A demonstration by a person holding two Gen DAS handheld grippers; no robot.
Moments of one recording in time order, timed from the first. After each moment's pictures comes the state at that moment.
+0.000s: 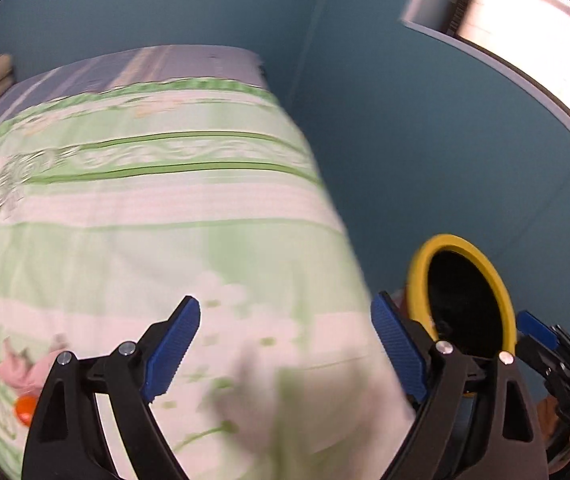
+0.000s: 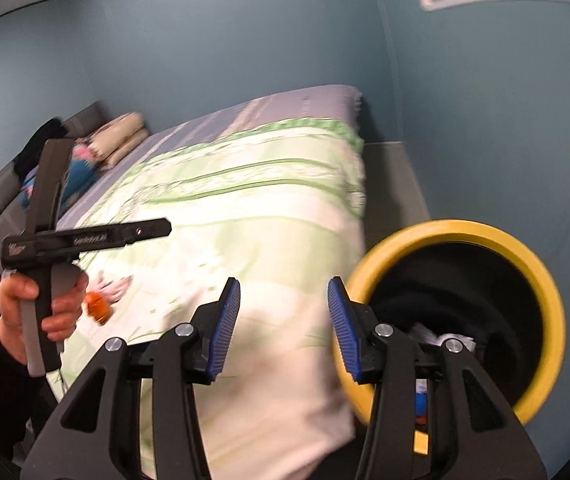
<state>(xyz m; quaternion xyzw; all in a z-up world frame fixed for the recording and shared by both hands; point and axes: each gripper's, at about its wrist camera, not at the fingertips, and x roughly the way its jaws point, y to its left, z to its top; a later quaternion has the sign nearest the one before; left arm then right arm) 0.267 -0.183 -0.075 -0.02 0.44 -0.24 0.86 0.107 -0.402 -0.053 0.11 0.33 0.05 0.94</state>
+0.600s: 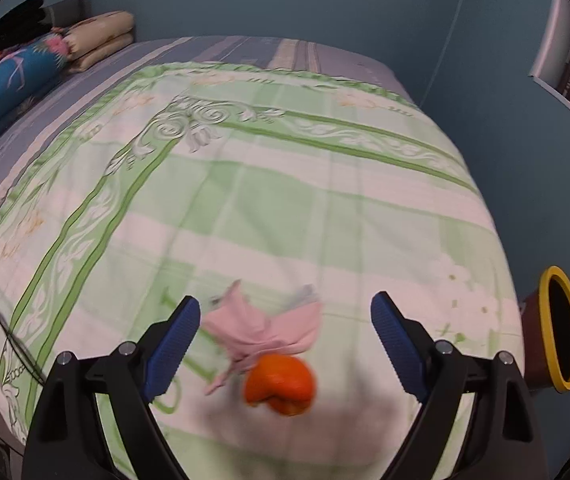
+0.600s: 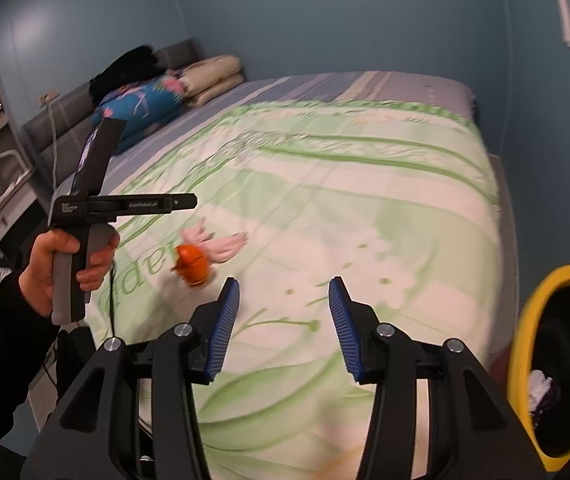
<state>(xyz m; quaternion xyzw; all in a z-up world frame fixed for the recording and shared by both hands) 0.261 0.040 -0.107 -0.05 0.45 -0.06 0.89 0.136 -0.233 -0.056 0.03 0.36 0.20 0.91</state>
